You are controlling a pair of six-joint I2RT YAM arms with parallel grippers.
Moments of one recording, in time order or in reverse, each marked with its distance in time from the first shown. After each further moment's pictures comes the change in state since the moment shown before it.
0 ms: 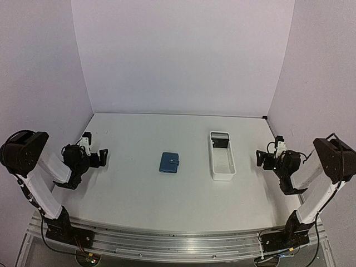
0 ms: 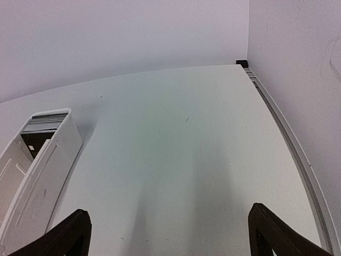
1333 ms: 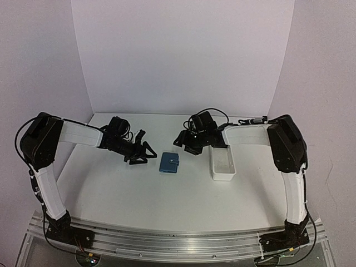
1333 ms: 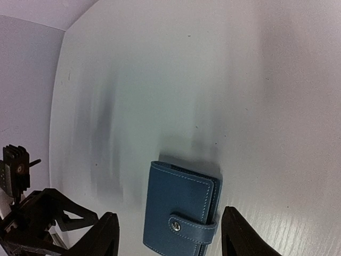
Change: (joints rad) left arm -0.379 0.170 0.776 -1.176 0.621 -0.479; right arm 0.716 0.474 1.284 -1.262 -0.076 0.764
